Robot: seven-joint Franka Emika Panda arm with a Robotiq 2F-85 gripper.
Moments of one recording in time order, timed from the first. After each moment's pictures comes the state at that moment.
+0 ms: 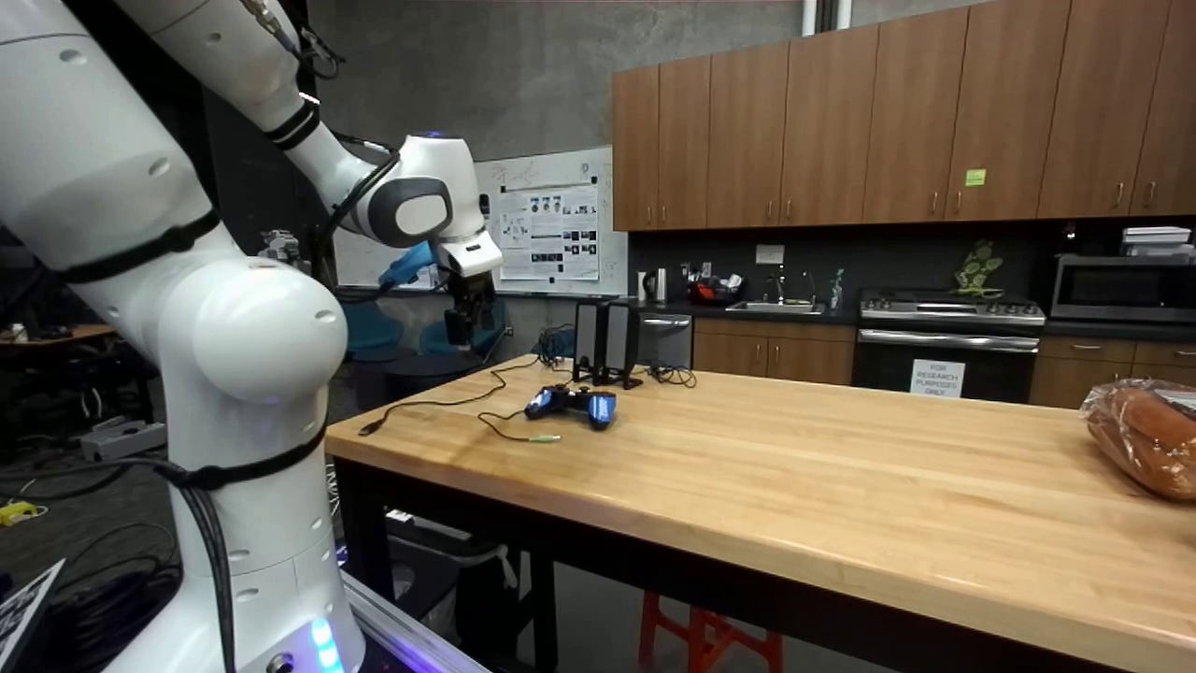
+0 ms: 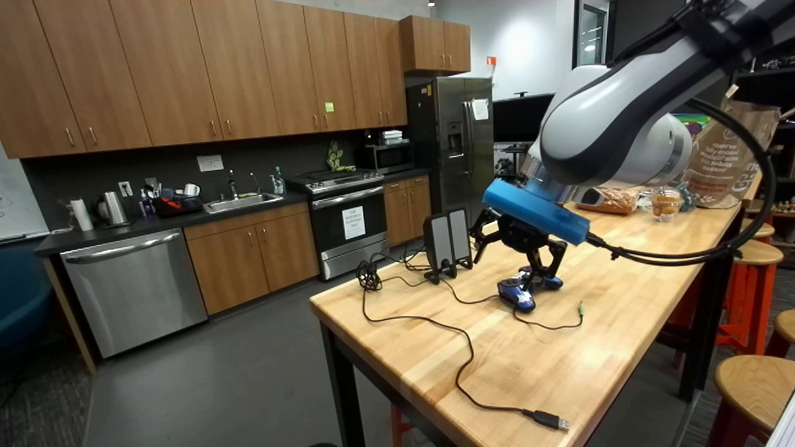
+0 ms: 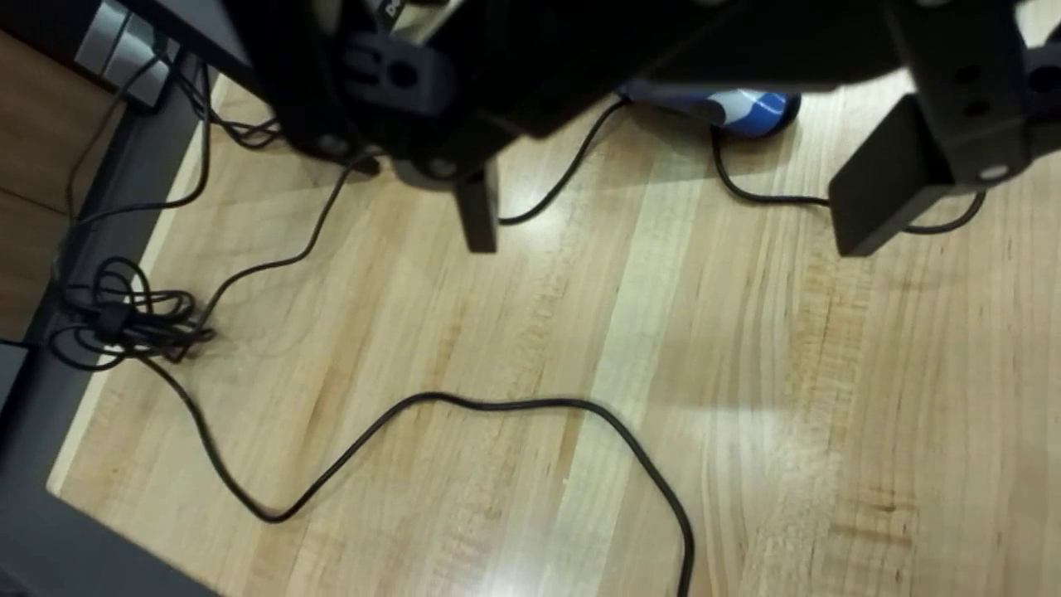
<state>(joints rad) -0.10 -0.53 0.51 -2.78 0.67 2.66 1.01</state>
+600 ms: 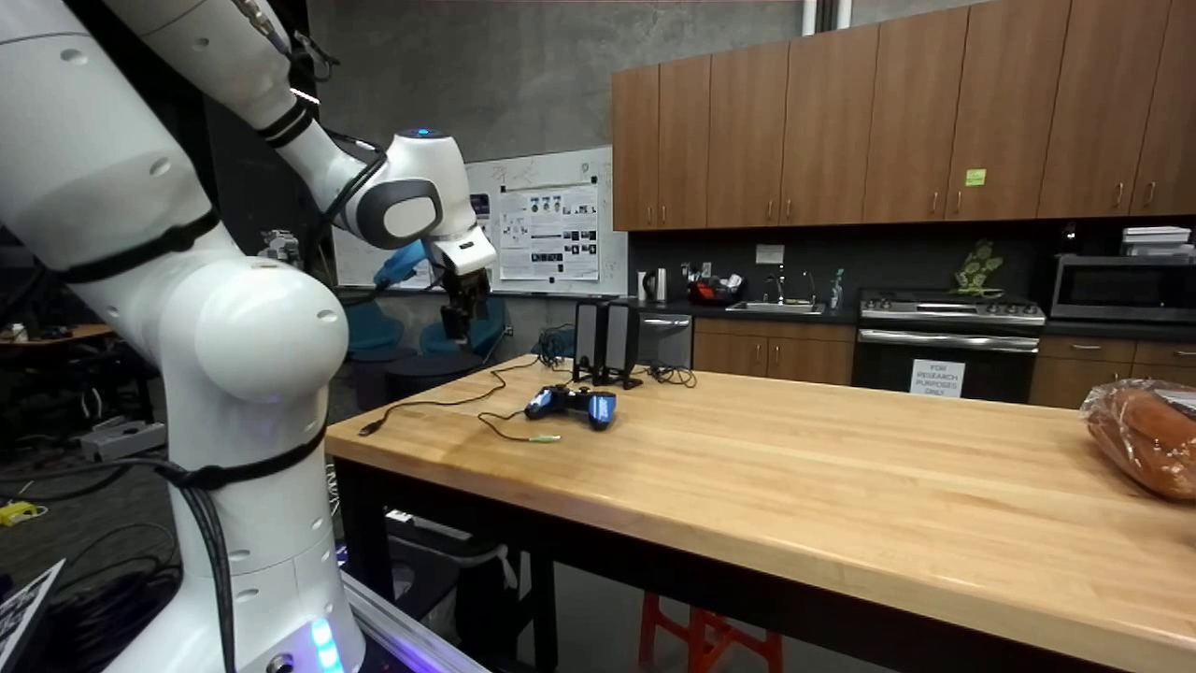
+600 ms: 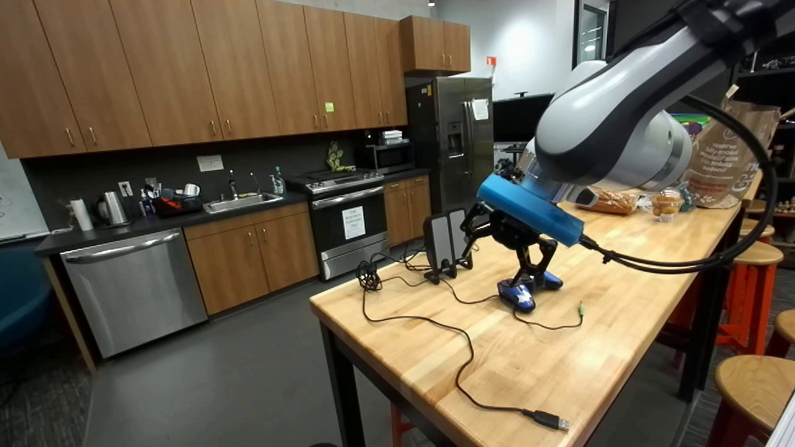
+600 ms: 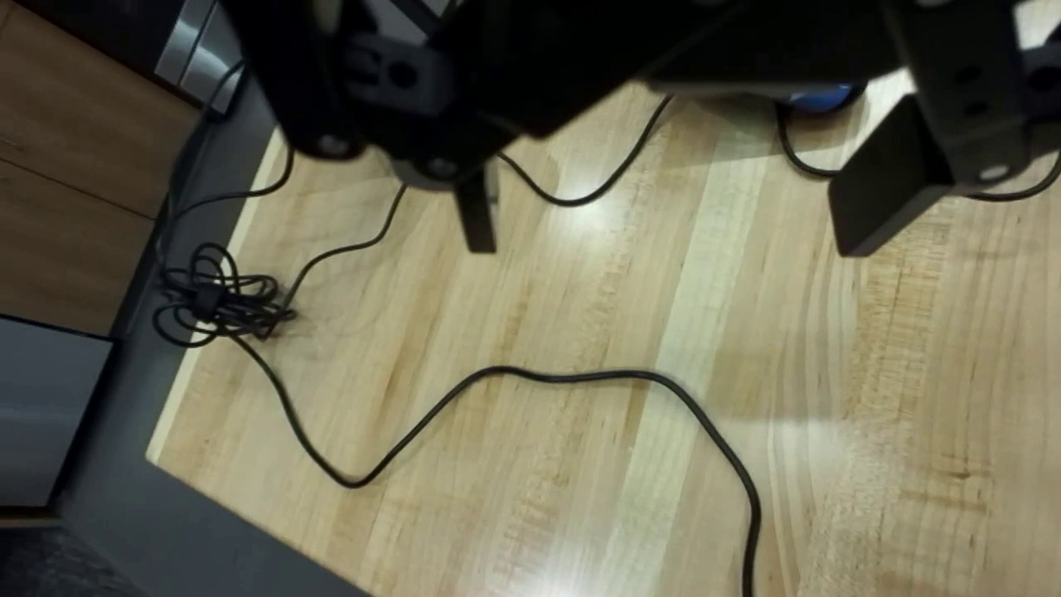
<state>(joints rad) -0.09 -0.53 0.56 -2.78 0.76 2.73 0.95</state>
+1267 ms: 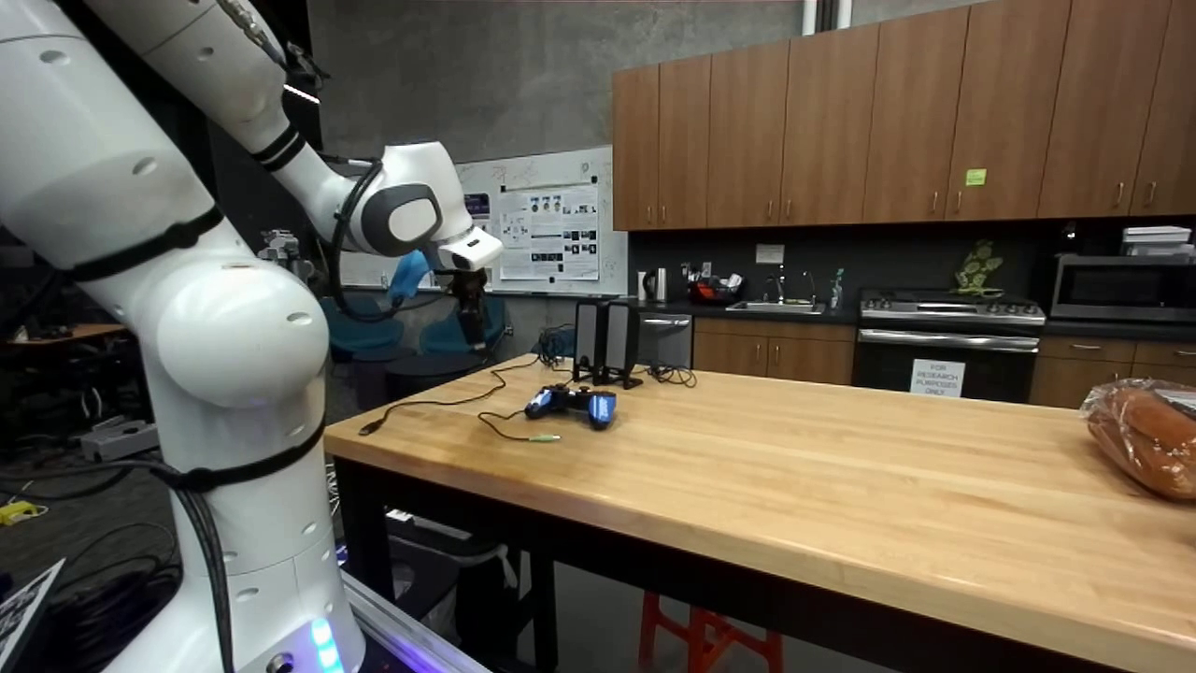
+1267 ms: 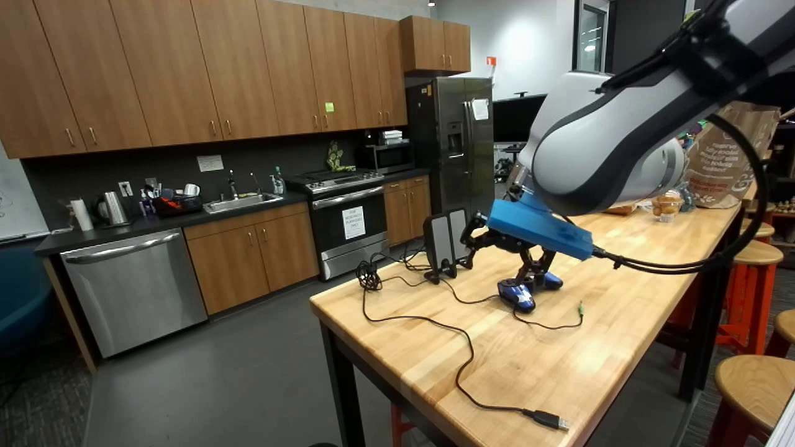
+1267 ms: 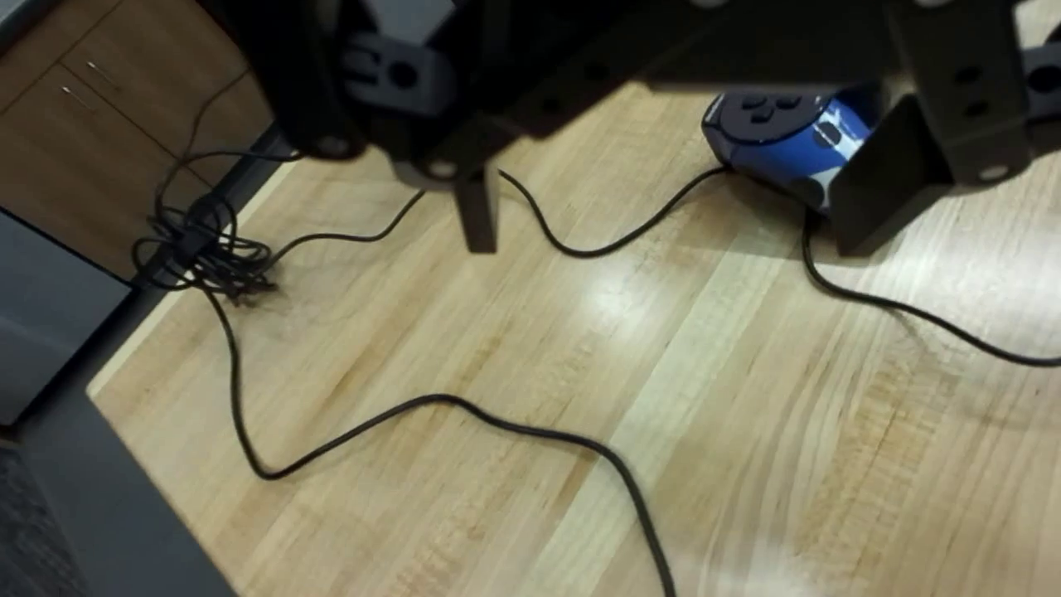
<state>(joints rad) -0.25 -0.54 0.72 -2.78 0.62 2.75 0.80</state>
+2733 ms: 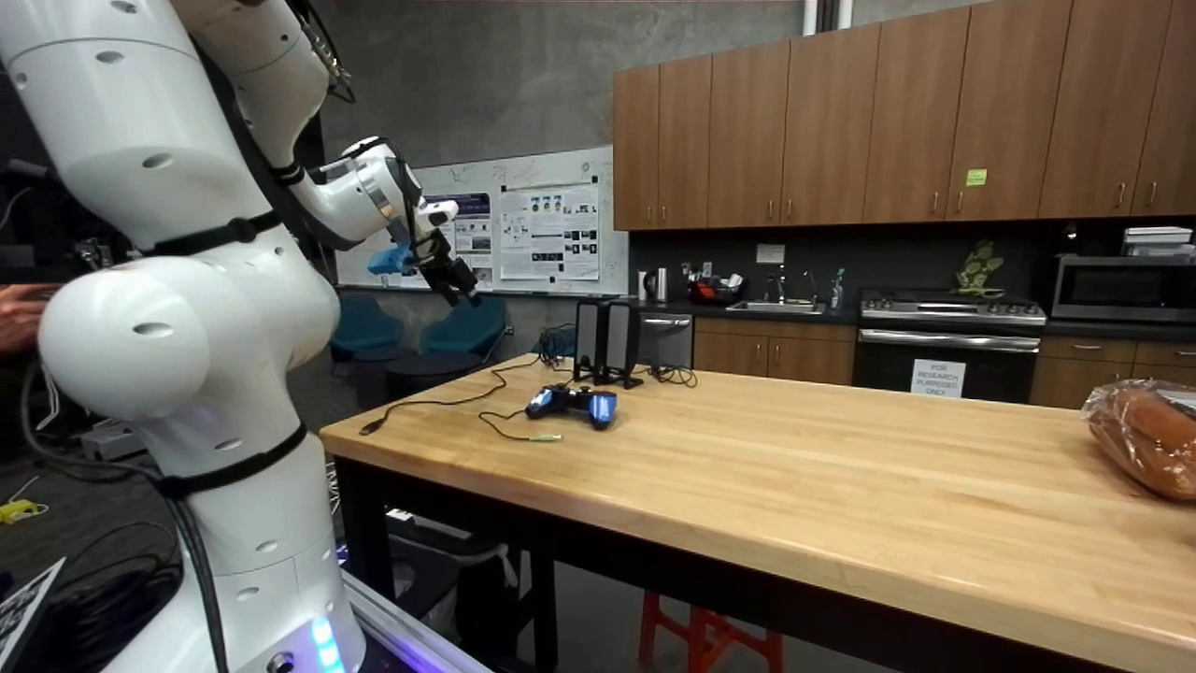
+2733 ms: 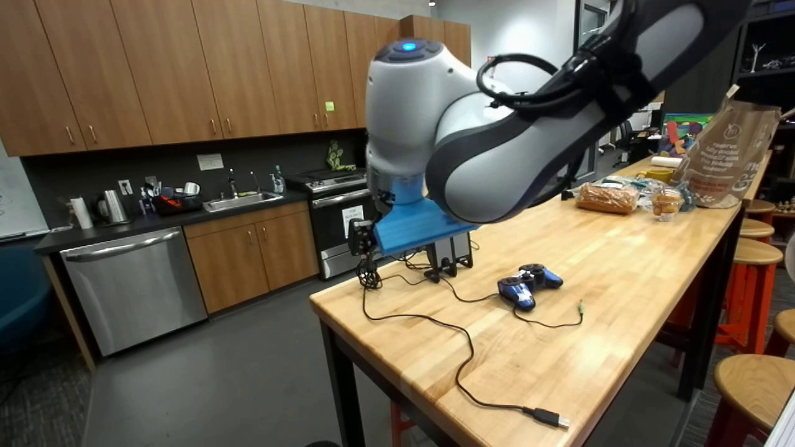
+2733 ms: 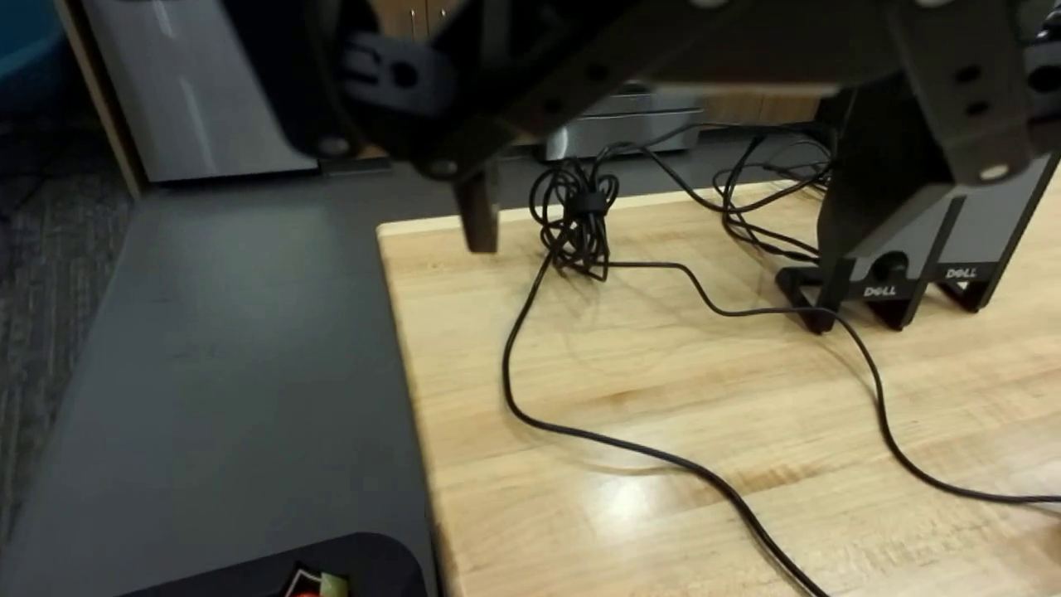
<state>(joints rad) -0.88 -0.28 1.46 -2.20 -0.30 2.51 1.04</state>
